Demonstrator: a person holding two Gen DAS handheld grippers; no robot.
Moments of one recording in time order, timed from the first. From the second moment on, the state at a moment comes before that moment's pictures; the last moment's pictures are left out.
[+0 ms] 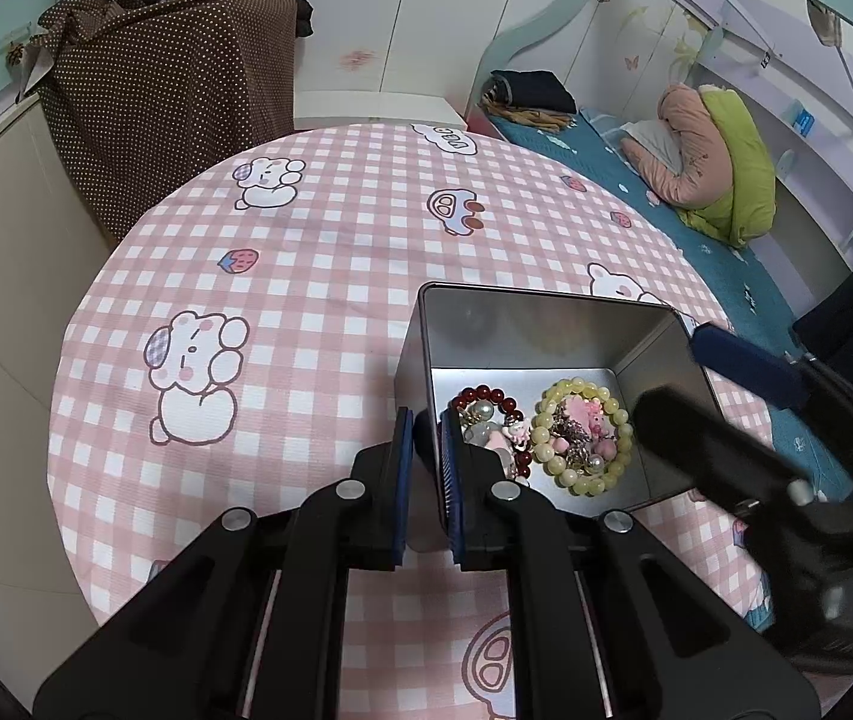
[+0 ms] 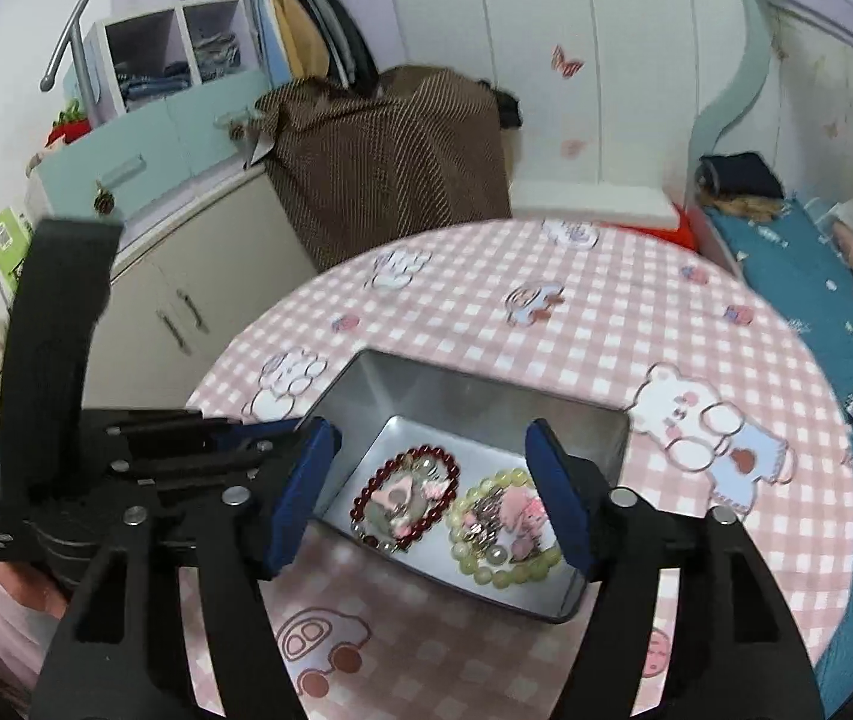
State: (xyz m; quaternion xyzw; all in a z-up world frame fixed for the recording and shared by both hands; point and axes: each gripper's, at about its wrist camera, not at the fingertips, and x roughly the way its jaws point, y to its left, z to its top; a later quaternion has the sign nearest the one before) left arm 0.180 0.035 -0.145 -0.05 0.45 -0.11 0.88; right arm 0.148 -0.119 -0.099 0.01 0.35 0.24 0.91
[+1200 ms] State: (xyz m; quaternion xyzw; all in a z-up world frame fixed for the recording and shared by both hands) left arm 0.133 0.023 -0.102 -0.01 0.38 -0.10 0.92; right arm 0.110 -0.159 -0.074 0.05 0.32 0.18 0.93
